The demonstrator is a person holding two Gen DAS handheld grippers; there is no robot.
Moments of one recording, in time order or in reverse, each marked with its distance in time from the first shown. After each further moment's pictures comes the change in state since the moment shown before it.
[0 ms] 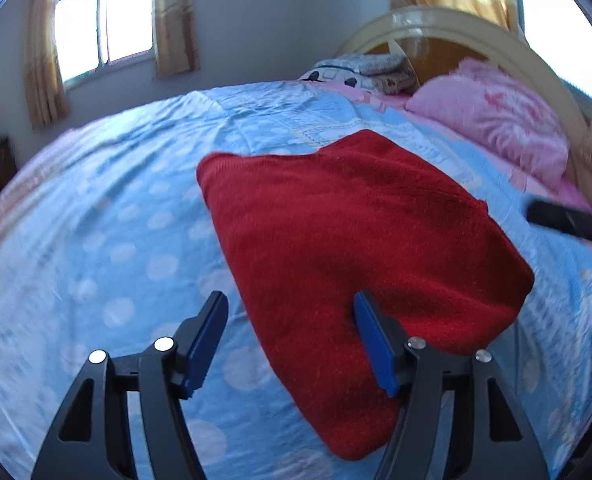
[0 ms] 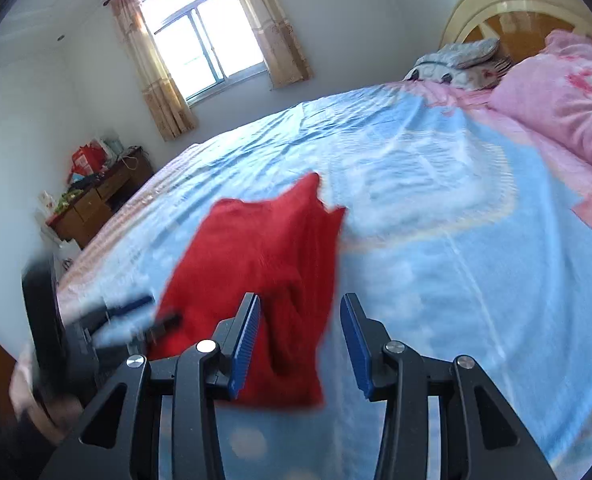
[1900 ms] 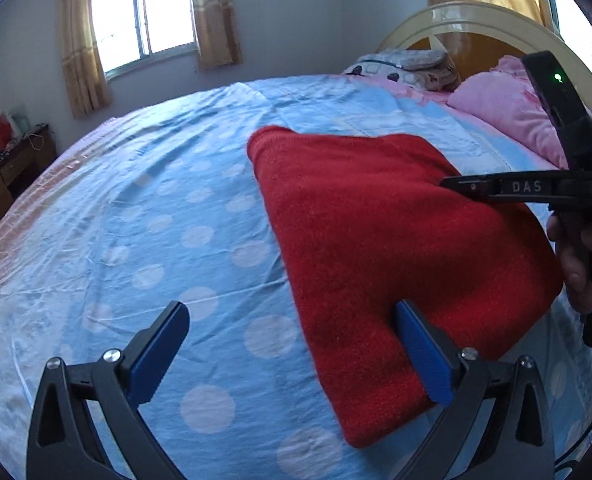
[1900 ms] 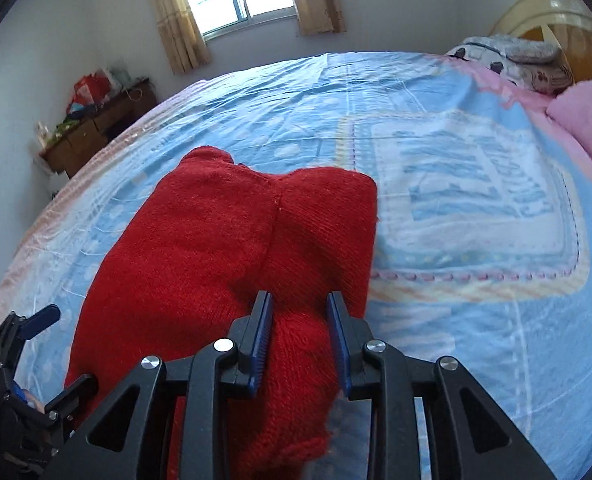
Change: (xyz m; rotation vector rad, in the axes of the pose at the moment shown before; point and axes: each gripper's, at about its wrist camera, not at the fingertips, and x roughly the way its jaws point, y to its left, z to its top) left arm -0.006 -0.007 -0.021 -0.041 0.019 0.169; right arm 0.113 -0.009 0.030 -0.180 0.176 -0.028
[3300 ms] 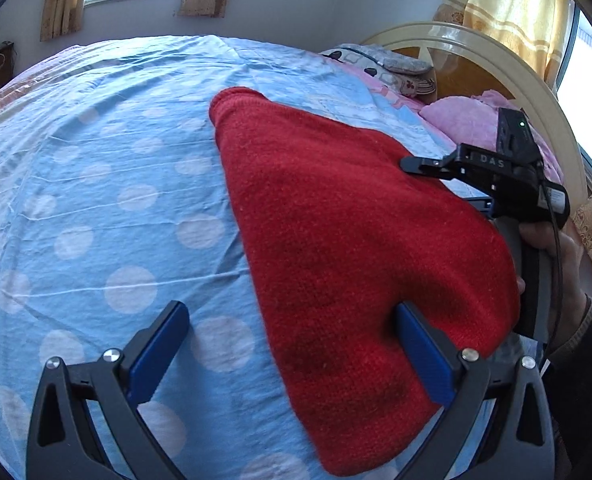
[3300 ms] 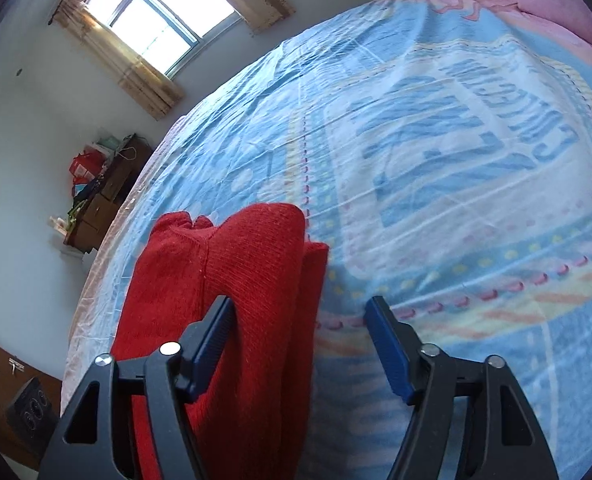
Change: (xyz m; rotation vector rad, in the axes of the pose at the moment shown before) left arm 0.030 0.017 0.011 -0.184 0.120 -0.295; right arm 0.042 -0.068 0.034 0.341 0.046 0.190
